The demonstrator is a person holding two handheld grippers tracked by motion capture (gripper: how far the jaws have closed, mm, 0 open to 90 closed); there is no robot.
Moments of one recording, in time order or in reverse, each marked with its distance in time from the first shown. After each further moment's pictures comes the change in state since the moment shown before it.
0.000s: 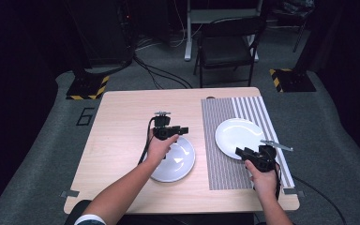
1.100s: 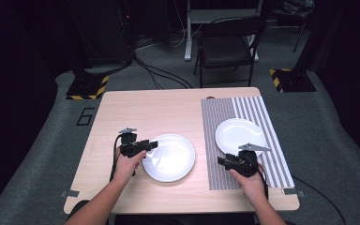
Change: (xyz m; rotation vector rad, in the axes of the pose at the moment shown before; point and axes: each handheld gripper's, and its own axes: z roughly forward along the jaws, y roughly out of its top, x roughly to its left) left arm 0.073 -0.060 -0.076 -0.039 0.074 -0.042; right arm 0.037 -0.021 0.024 0.126 0.133 -0.217
